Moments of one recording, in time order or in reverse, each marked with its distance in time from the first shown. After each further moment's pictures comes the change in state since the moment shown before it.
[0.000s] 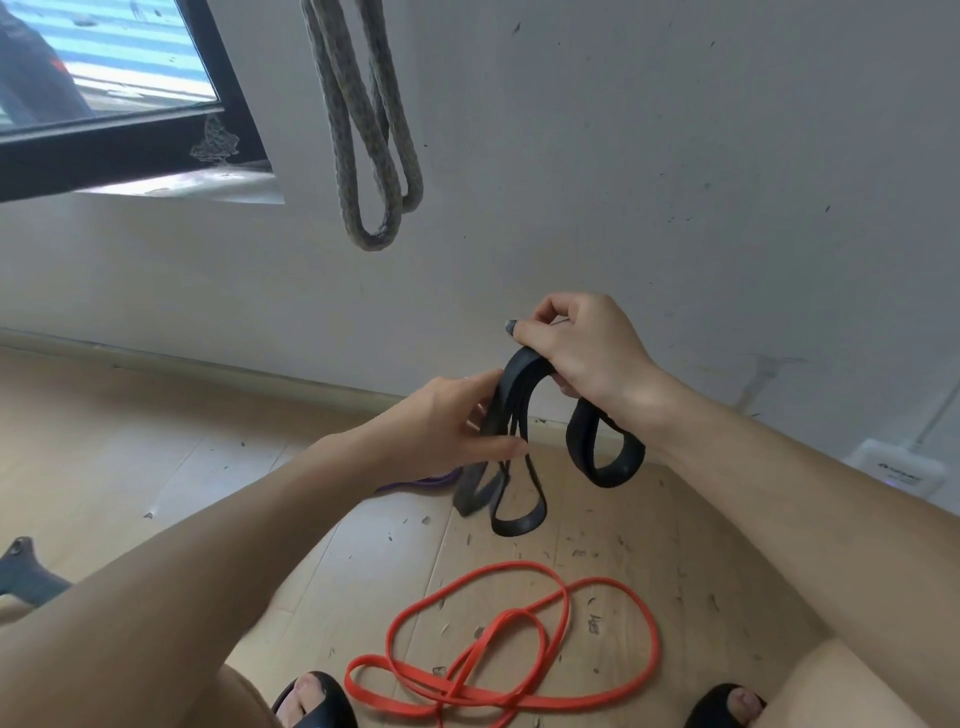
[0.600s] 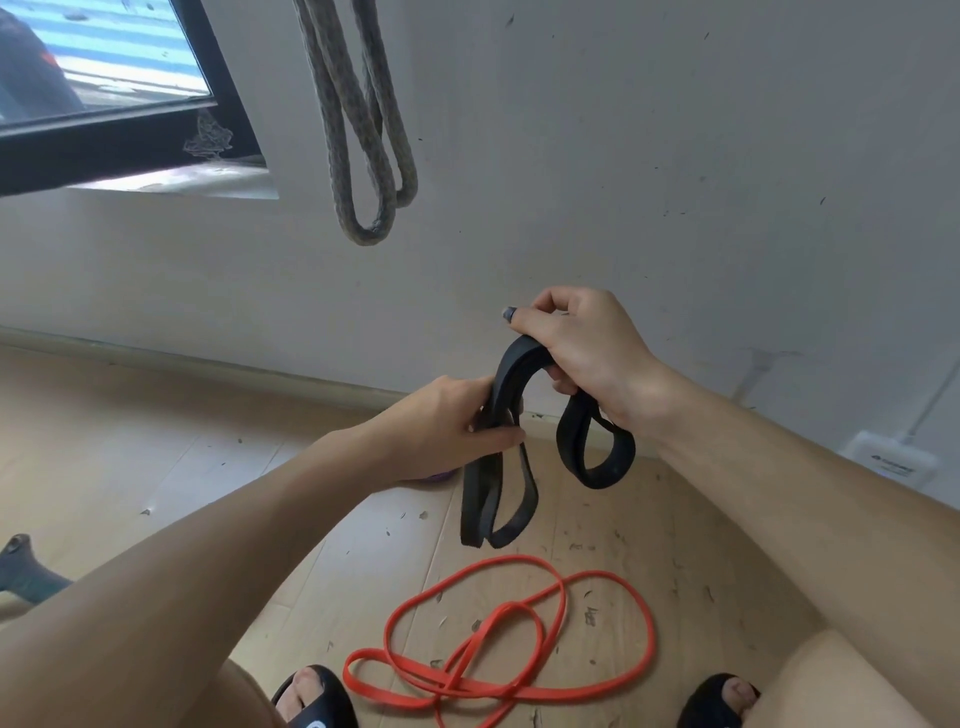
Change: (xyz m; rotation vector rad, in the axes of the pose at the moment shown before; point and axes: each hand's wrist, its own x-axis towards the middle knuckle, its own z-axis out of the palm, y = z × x) left_hand 0.002 0.008 0.006 0.062 -0.046 -0.066; right_hand -0.010 -0.006 -0.003 0.147 -0.032 0.071
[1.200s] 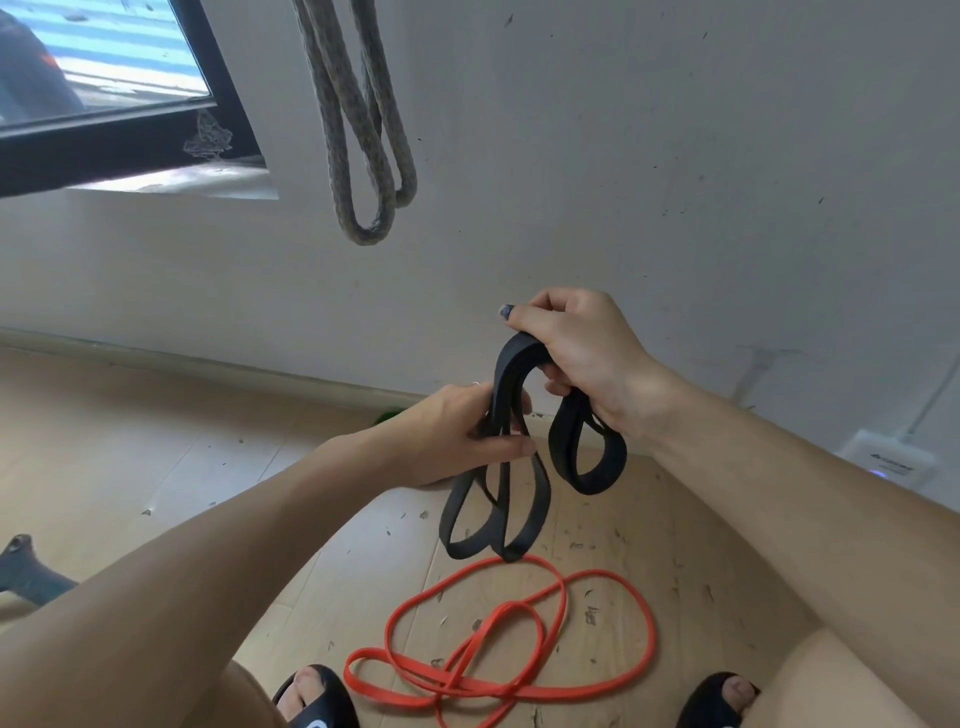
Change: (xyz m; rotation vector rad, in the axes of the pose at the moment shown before) left_hand -0.003 0.007 0.003 -0.088 -0.029 0.015; right_hand -0.002 -0.001 0.003 0.081 -0.016 0.030
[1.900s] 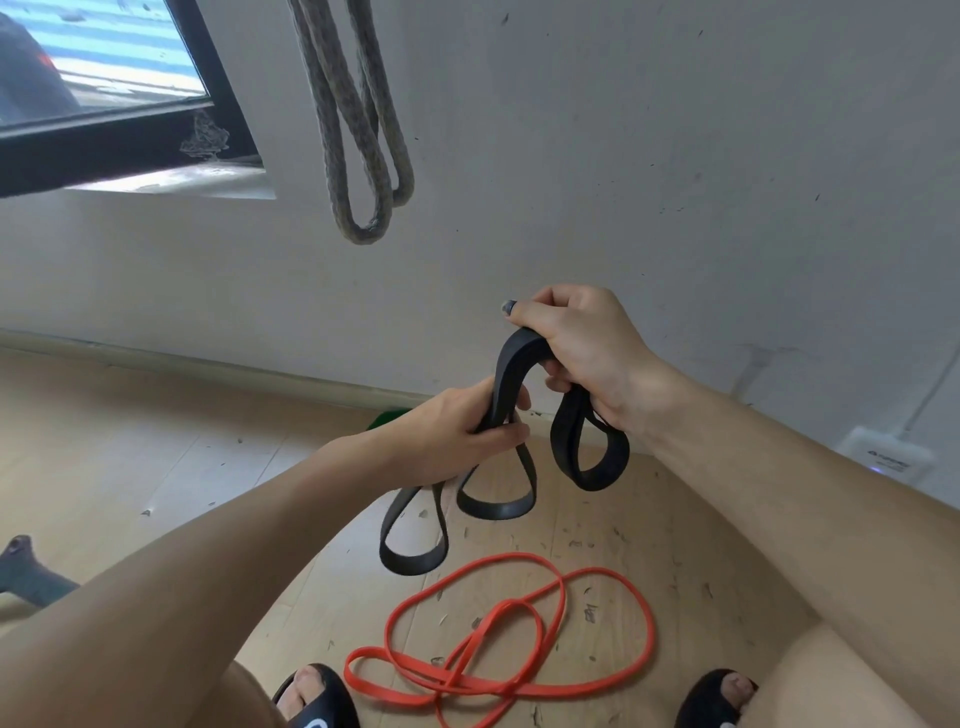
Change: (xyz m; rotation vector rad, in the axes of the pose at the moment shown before) left_hand -0.001 0.003 0.002 -0.086 -0.008 -0.048; right_hand -0.001 -0.001 -0.002 0.031 0.023 0.016
